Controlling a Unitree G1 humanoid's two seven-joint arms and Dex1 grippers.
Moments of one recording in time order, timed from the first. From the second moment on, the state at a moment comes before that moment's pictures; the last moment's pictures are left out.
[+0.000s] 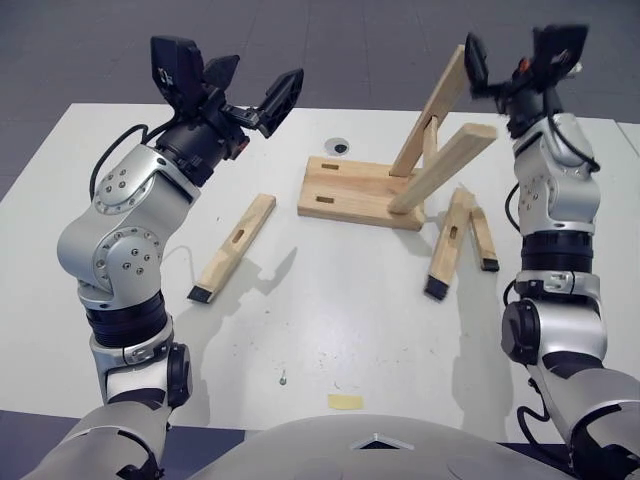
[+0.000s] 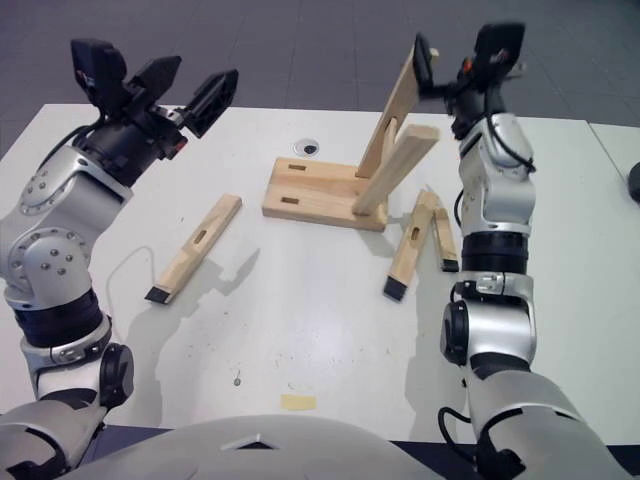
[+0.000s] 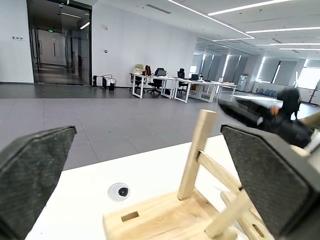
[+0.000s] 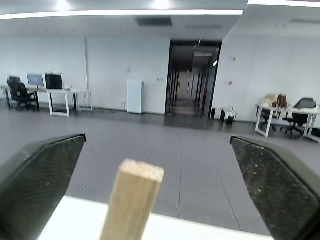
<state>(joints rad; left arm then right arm) -0.50 0.35 0.18 -0.44 -0.73 0.79 -0.21 -0.80 -0.36 -0.21 0.39 0.30 0.08 0.25</state>
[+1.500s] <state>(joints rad) -0.38 0.30 0.11 -0.48 -0.64 0.79 -0.17 -0.27 -0.37 -0.31 -0.09 0.91 0.85 0.11</state>
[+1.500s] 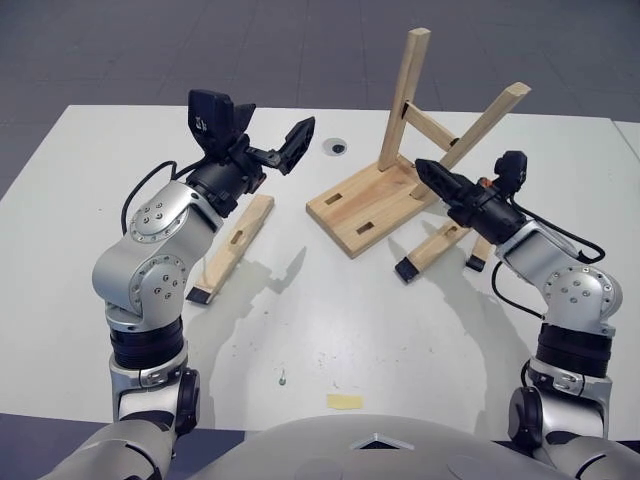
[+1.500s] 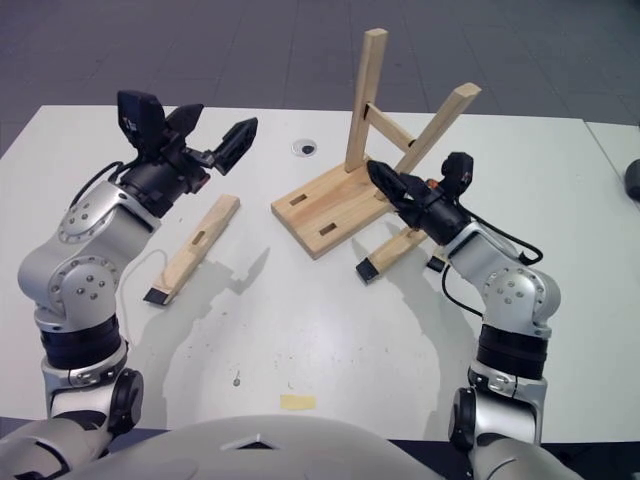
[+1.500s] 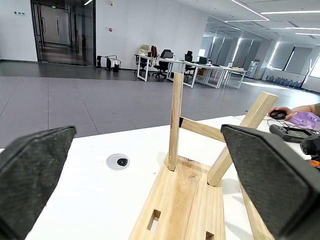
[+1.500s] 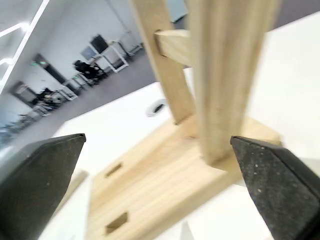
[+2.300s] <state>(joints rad) -0.35 0.30 0.08 -0.45 -0.58 0.78 -0.21 -0.55 -0.15 -0.16 0.12 0.37 0.49 -0.07</state>
